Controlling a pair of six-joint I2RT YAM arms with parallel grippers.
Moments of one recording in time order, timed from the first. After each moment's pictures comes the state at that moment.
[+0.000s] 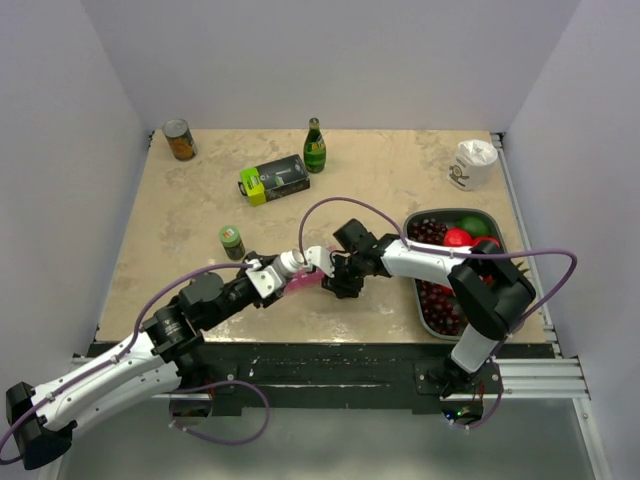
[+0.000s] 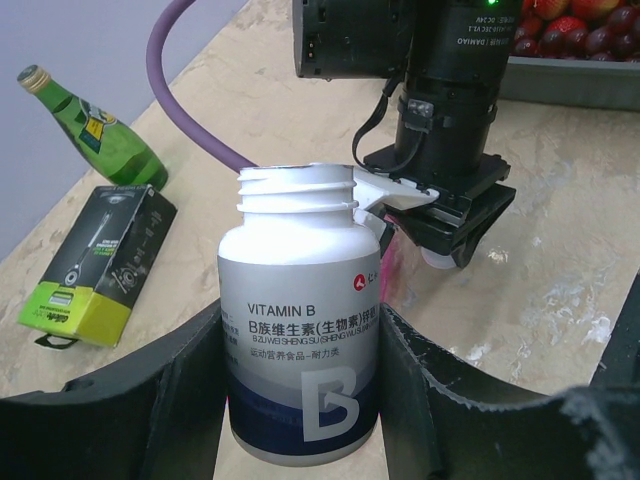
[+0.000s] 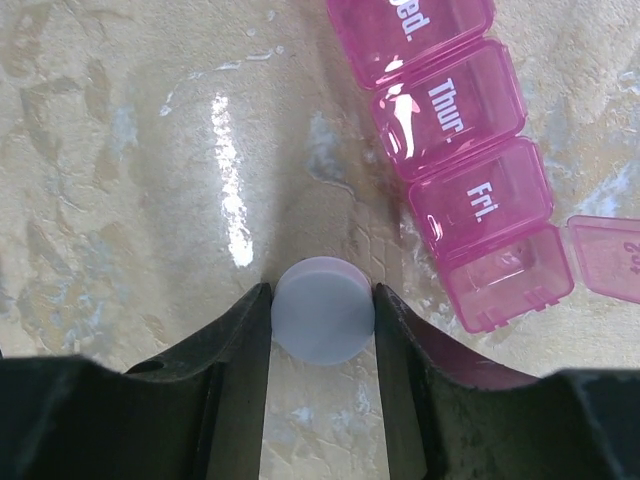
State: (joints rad) left arm -0.90 0.54 0.43 -0.03 -0.04 0.34; right arm 0.77 1.70 0.95 -0.37 -0.33 -0.65
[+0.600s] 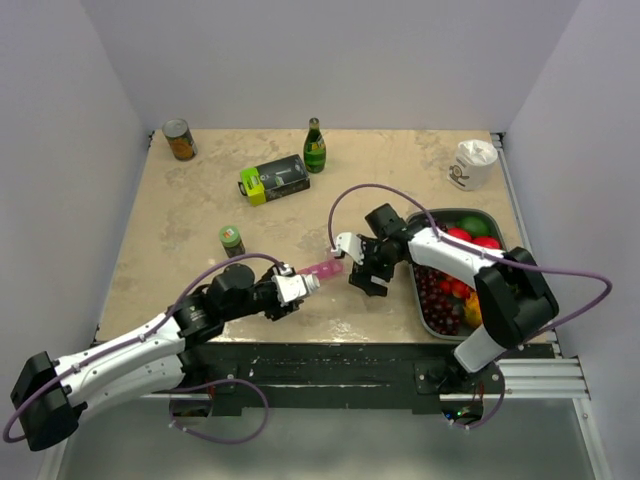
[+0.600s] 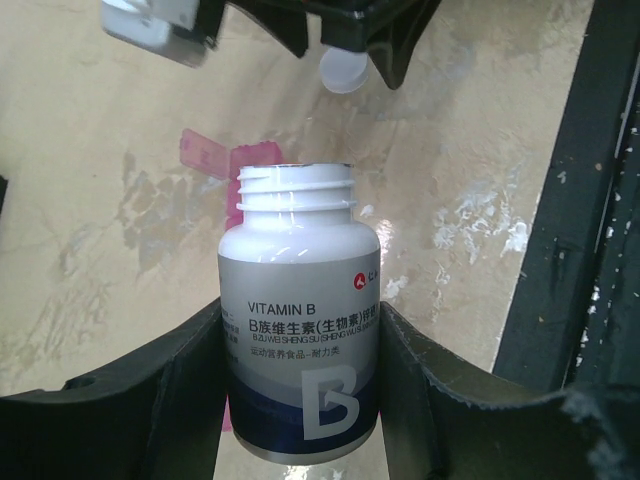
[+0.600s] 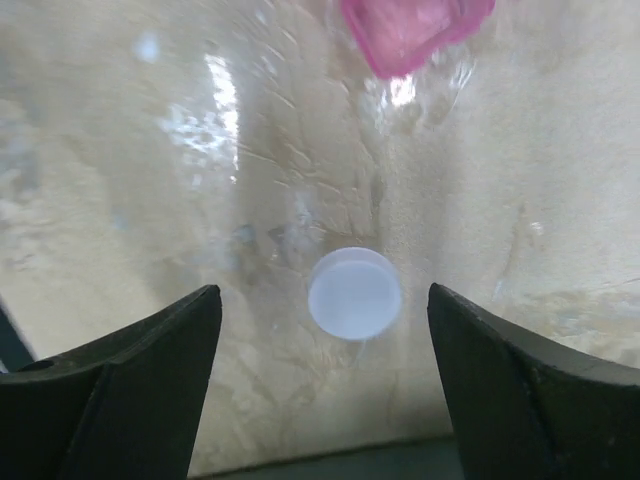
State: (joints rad) left arm -0.90 0.78 0.43 -0.06 0.13 0.35; right arm 0.56 1.61 0.94 -0.56 -0.29 -0.74
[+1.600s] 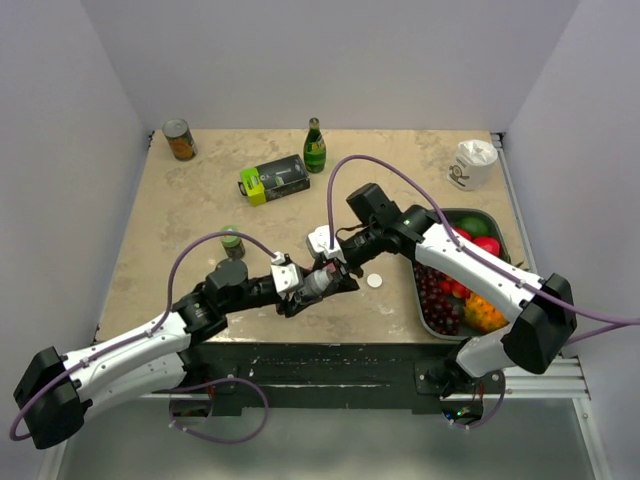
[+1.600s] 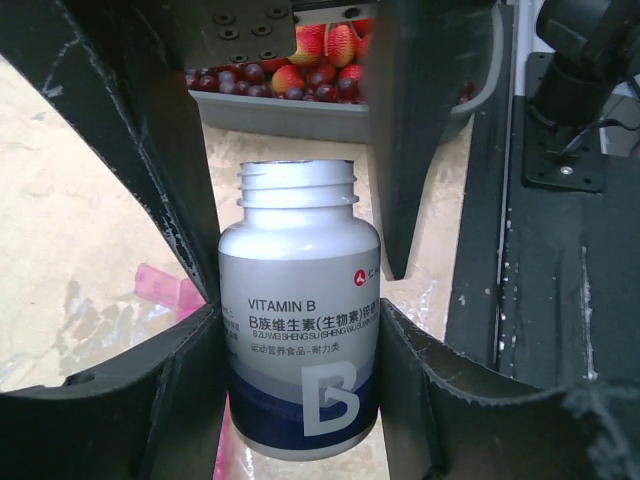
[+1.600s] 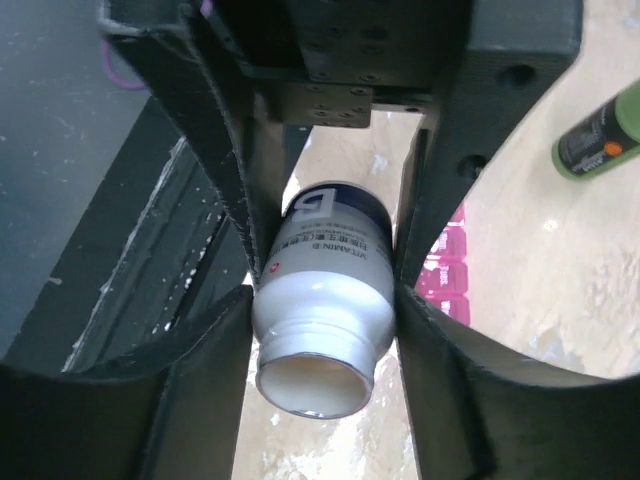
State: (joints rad) left arm -0.86 0.84 0.42 0.25 0.39 0.17; right arm 0.77 1.44 1.25 -0.78 -0.93 -0.91
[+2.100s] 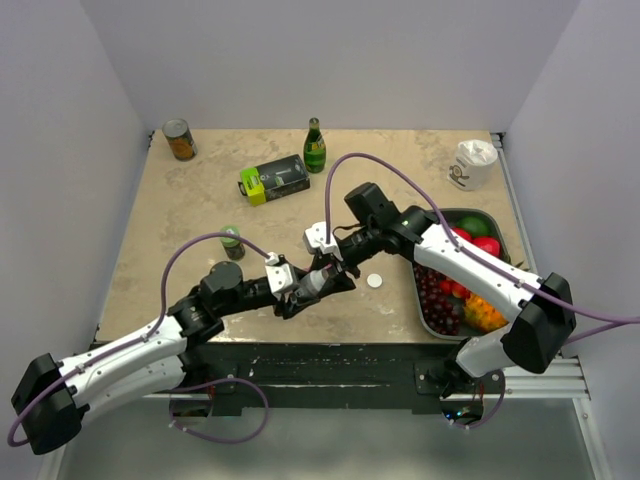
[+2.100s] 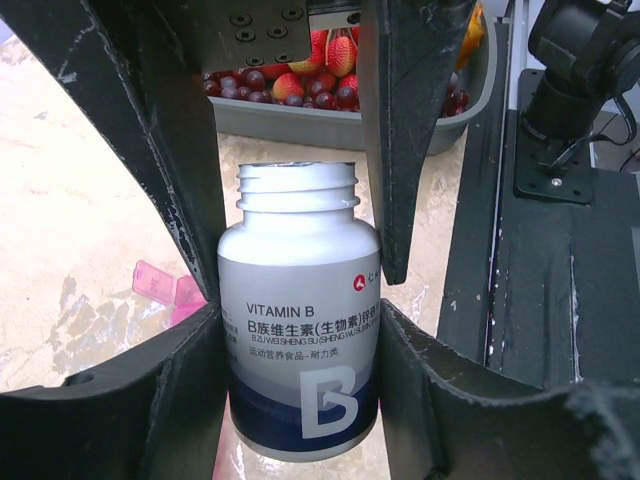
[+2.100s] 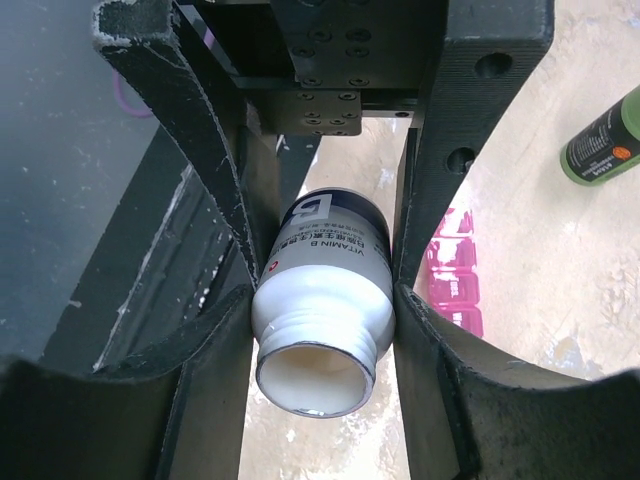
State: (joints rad) left arm -0.85 0.79 0.39 0.26 0.39 0.13; right arm 0.78 1.45 1.25 -0.72 -0.93 -0.80
